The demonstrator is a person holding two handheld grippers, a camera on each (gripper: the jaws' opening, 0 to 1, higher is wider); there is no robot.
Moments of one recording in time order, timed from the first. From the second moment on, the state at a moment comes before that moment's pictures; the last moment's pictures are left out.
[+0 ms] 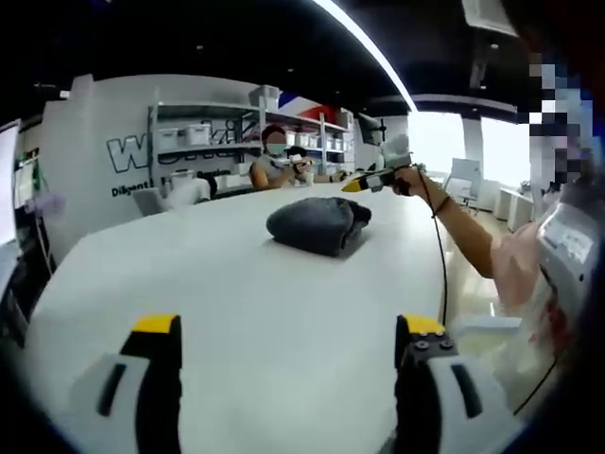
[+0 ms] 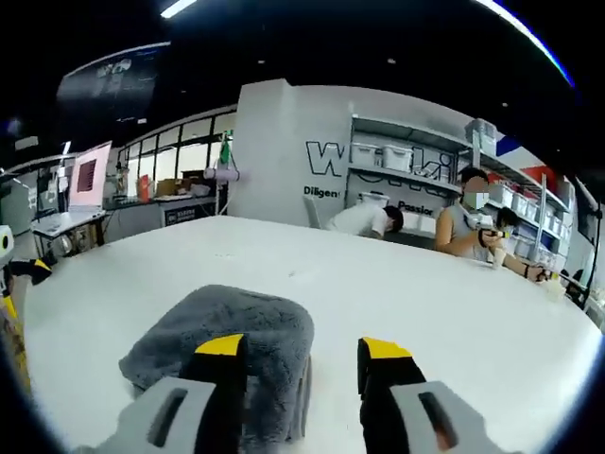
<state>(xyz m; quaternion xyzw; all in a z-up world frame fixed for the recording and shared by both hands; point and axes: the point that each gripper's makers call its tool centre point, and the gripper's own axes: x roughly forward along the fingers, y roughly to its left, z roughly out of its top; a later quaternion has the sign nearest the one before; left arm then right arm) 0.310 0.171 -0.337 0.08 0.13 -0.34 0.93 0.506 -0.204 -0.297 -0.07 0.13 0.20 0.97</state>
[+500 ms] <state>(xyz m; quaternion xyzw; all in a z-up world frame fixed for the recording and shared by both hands) 0.310 0.170 -0.336 0.08 0.13 -0.35 0.93 0.483 -0.177 -0.358 -0.12 0.22 0.33 0.91</state>
